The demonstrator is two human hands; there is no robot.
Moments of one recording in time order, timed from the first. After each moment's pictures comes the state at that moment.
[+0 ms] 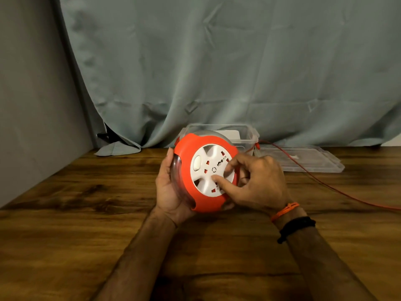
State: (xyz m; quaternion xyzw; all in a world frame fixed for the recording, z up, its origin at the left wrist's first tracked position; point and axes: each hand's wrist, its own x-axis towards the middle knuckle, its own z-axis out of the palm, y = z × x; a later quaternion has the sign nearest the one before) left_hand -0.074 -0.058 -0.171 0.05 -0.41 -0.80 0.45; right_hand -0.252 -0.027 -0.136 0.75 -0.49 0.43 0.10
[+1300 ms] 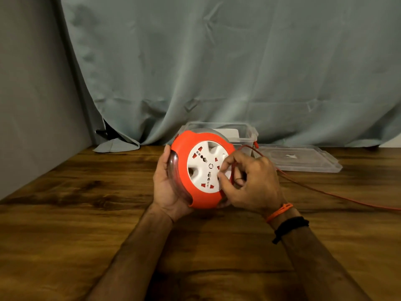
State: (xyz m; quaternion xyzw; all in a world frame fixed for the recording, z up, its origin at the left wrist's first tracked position) left_hand -0.071 -0.064 -0.173 -0.03 -0.42 -0.80 0.43; right_hand -0.249 -0.027 -0.142 0.76 -0.45 0.47 0.08
